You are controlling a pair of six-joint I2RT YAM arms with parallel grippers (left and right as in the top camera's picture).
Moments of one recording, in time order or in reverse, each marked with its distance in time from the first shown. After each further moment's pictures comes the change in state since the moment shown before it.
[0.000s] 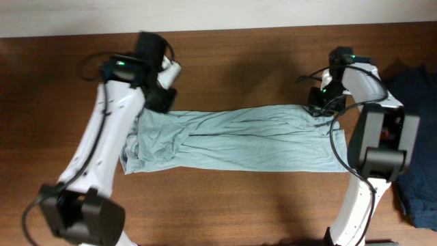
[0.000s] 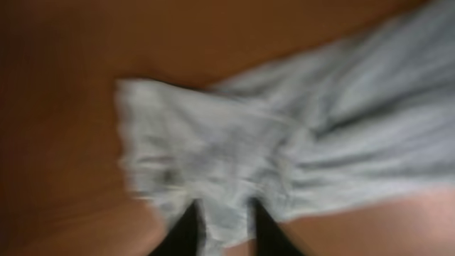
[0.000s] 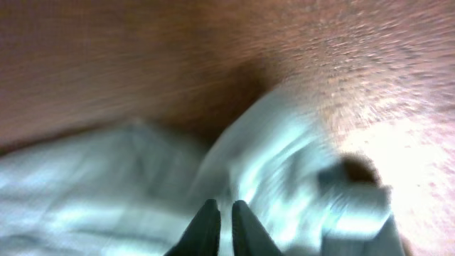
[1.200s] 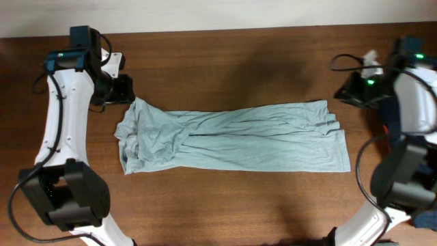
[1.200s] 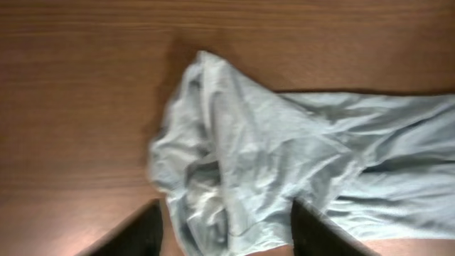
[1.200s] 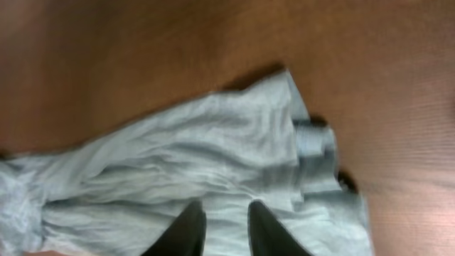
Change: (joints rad) left arm 0.315 0.141 0.043 -0.006 0.247 -0.054; right arm -0.173 -0.246 -0.016 -0.048 -0.265 -0.098
